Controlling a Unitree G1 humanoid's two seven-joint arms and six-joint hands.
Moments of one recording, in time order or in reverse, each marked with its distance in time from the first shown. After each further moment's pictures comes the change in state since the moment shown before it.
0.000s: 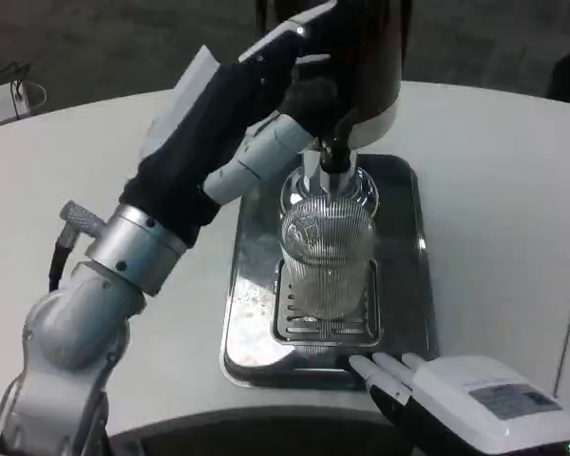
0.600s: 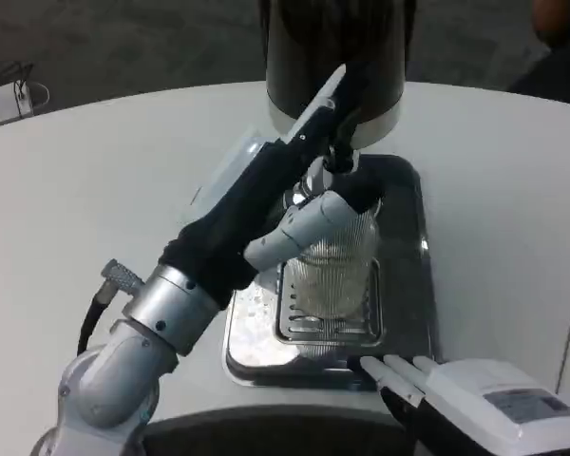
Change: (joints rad) left arm 0.129 -0.065 -0.060 -0.079 0.116 0.044 0.010; right arm 0.025 -0.009 -0.025 -0.025 0.029 0.013 -0.001
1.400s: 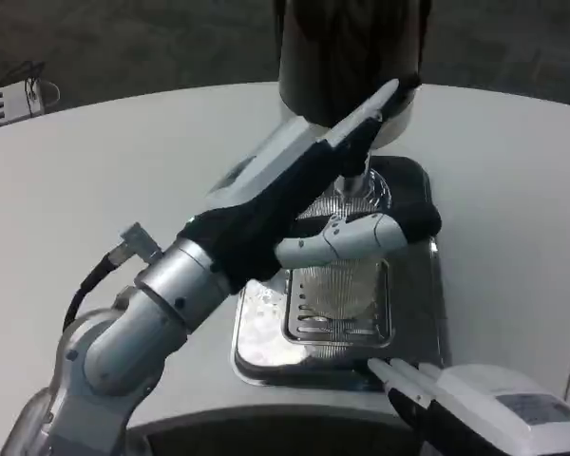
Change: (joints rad) left arm -0.088 0.113 -0.081 -0.032 0.170 0.062 -0.062; right arm 0.012 -0.011 -0.025 -0.002 0.068 0.057 0.000
